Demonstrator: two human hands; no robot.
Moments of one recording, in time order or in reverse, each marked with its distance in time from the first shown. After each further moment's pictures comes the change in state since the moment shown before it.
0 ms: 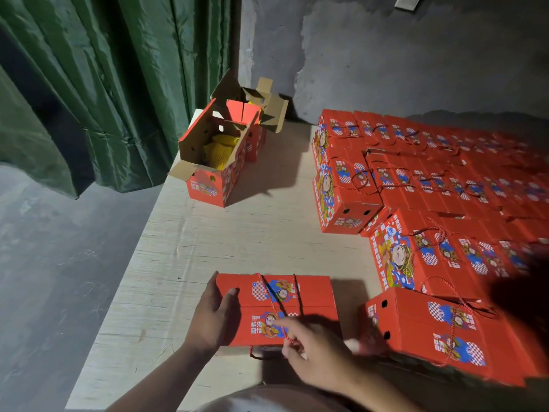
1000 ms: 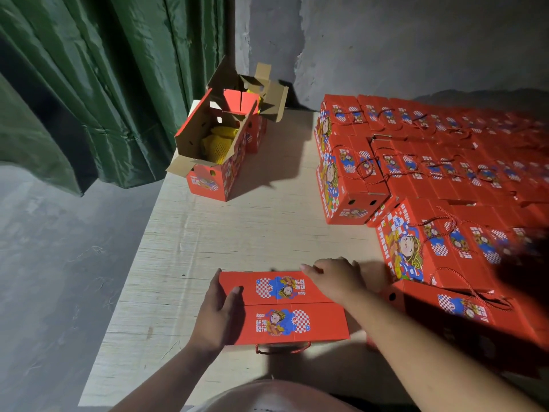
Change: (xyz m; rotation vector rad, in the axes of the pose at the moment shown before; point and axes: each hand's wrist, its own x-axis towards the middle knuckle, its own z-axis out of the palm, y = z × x) left_hand -0.004 0.013 0.000 -0.078 -0.027 -0.135; right_hand 0.104 0.073 -0.052 -0.272 0.105 0.472
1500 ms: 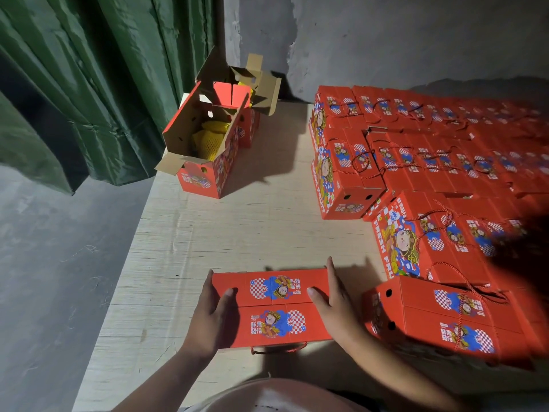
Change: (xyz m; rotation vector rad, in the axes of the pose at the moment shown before) left_hand 0.004 -0.005 0.001 -0.056 -0.020 -0.029; right_hand -0.052 0.024 0.060 0.627 0.100 0.013
